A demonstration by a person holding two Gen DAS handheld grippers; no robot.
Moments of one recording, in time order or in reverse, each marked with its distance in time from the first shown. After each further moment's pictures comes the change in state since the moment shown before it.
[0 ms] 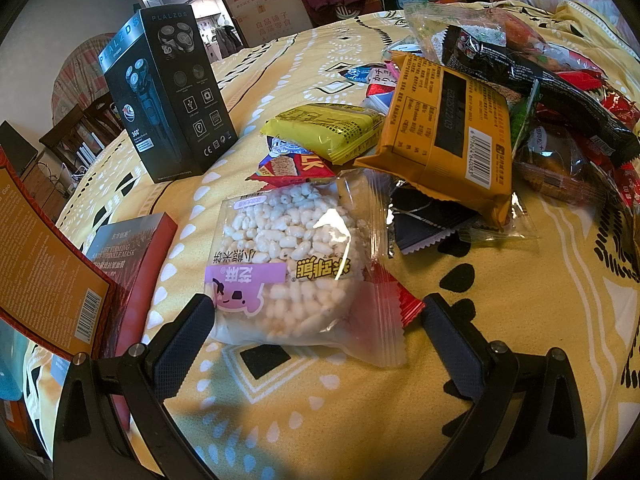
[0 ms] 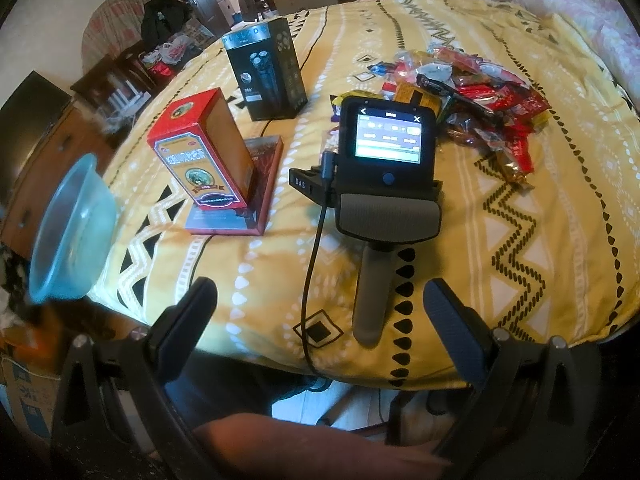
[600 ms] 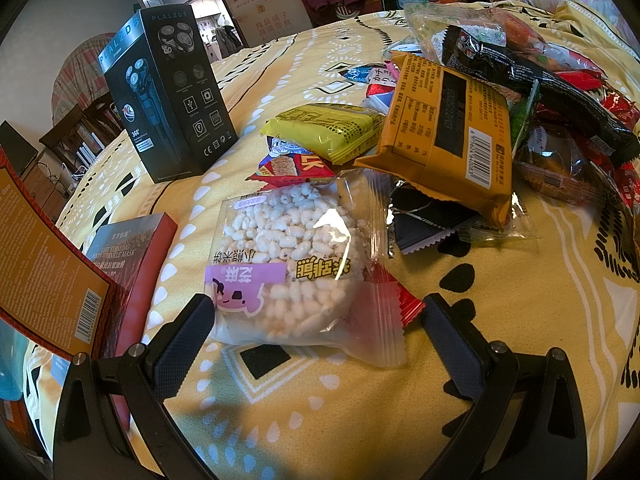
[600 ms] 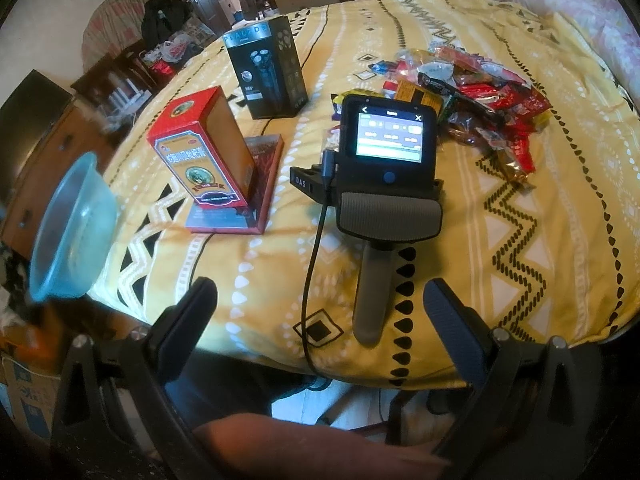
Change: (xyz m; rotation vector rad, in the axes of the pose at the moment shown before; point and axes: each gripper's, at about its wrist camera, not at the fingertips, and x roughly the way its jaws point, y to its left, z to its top) left arm 0.000 0.000 0.000 0.000 0.000 0.000; right arm 0.000 -0.002 -0.001 -0.004 0.007 0.005
